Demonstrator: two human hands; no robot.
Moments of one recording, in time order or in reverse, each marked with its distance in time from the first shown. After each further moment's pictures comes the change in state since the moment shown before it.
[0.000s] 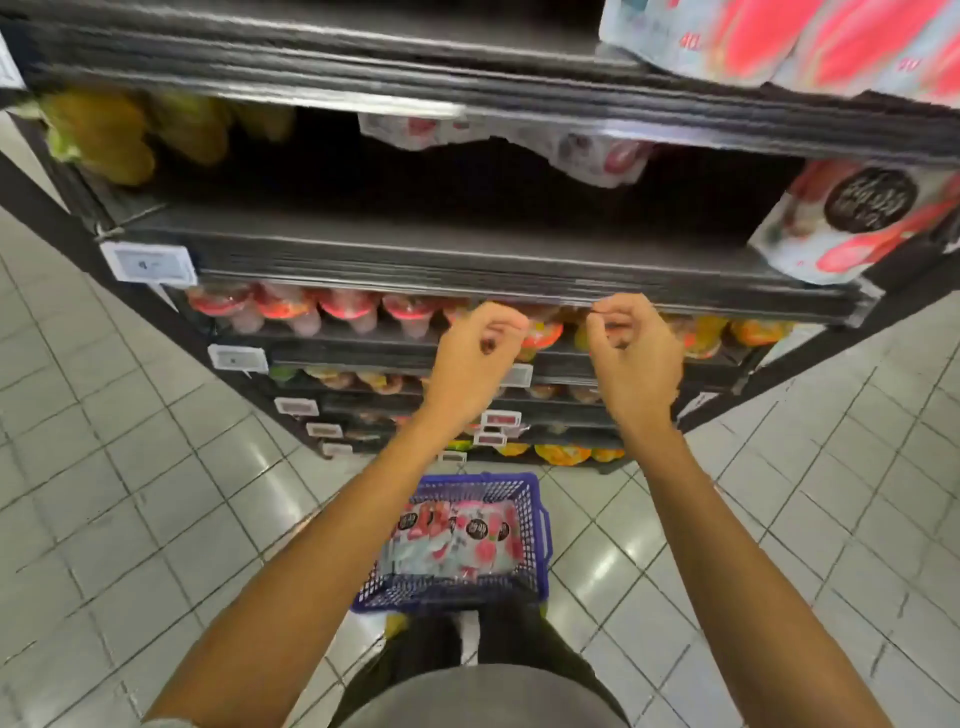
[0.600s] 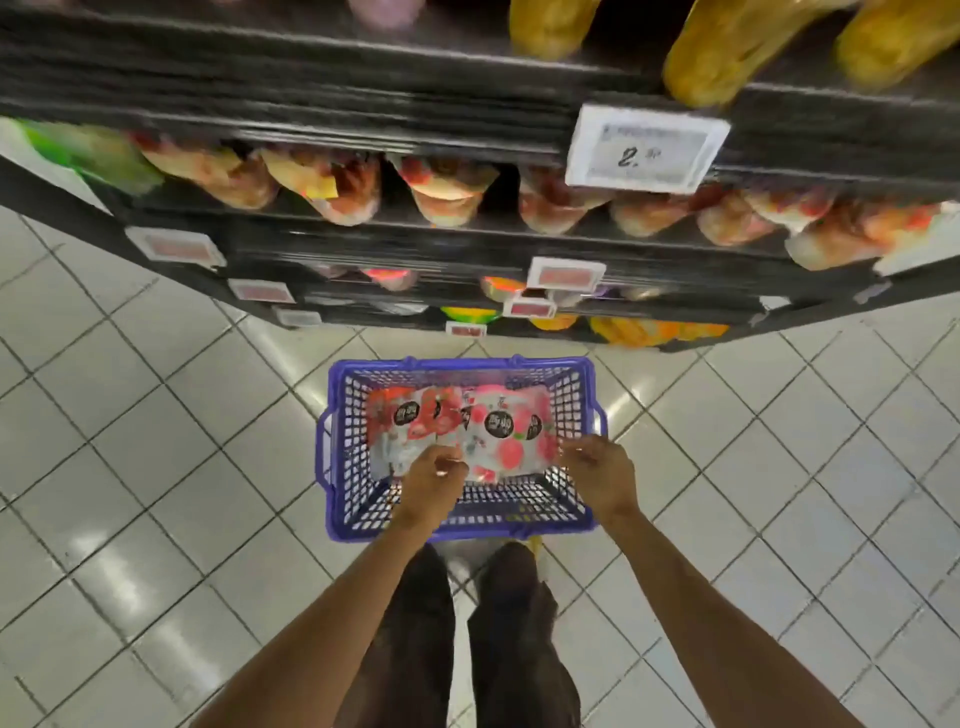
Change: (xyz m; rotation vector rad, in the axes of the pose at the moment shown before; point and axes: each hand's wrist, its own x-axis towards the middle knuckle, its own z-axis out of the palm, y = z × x) left_hand -0.132 -0.475 0.096 0.049 -0.136 -0.979; right_hand -0.209 0.339 0.238 -0.144 -0.647 0.704
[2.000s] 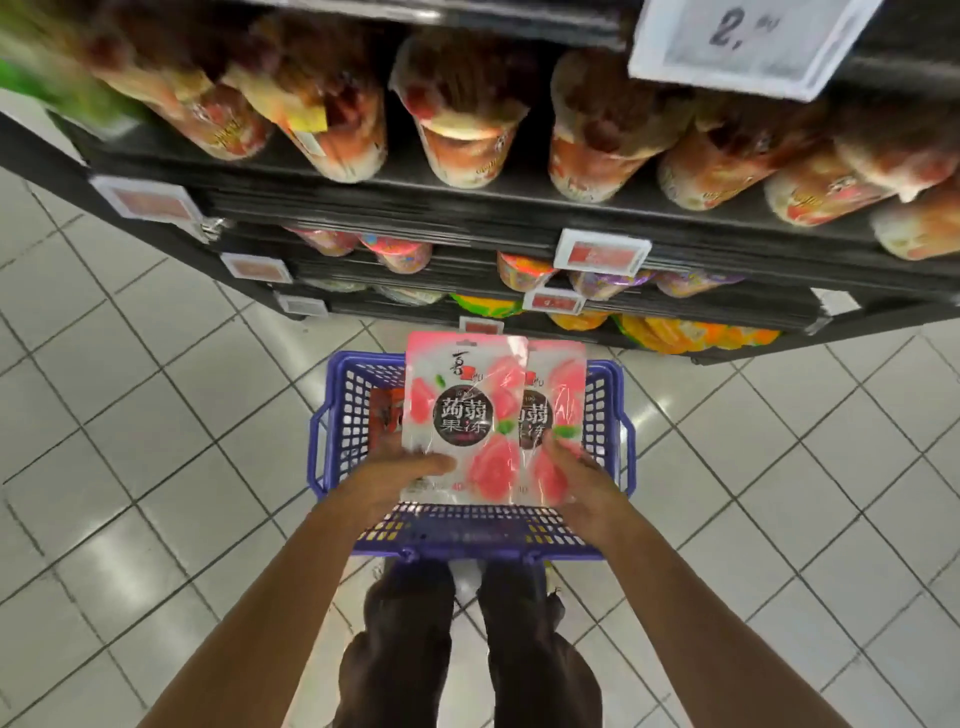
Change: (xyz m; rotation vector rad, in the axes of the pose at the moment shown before) left_hand 0.031 -0.004 -0.045 -0.331 -0.205 -0.136; right_hand 0.048 0.032 0.050 0.850 -0.464 0.414
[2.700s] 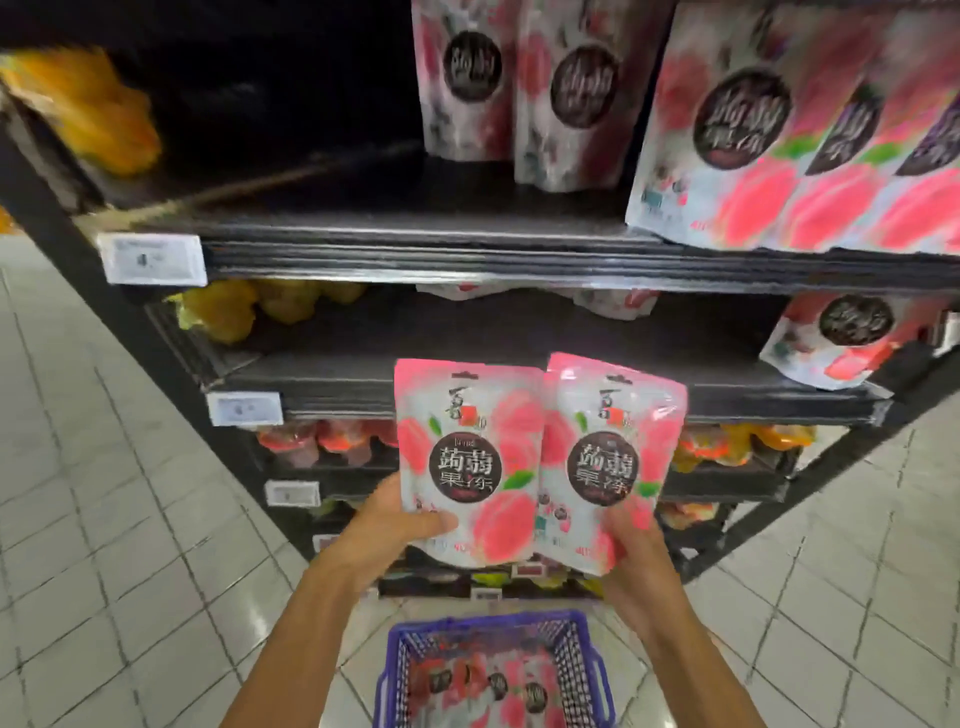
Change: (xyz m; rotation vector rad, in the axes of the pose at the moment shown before) left_hand -0.408 0.282 -0.024 0.096 -0.204 0.771; right_hand -0.444 -0.180 0.158 0.155 -0.179 -0.849
